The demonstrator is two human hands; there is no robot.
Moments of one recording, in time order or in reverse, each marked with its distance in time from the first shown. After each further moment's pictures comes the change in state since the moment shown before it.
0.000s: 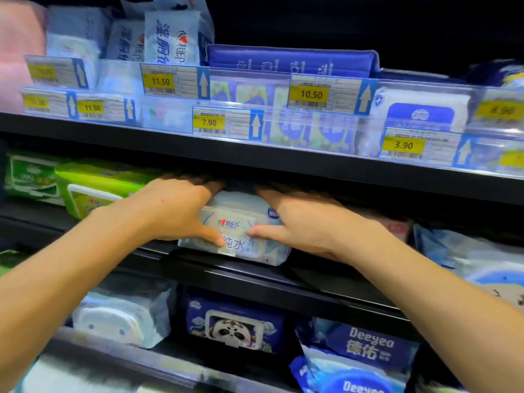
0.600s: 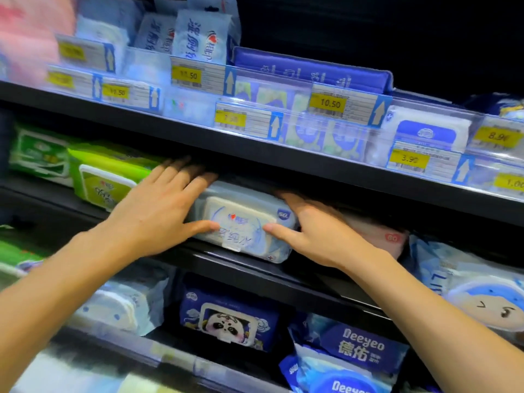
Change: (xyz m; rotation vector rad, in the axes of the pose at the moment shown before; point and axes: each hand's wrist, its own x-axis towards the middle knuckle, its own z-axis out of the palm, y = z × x) left_hand -0.026 -0.024 0.060 -0.028 0.508 0.010; right_hand -0.014 0.011 0.024 0.189 0.138 0.002
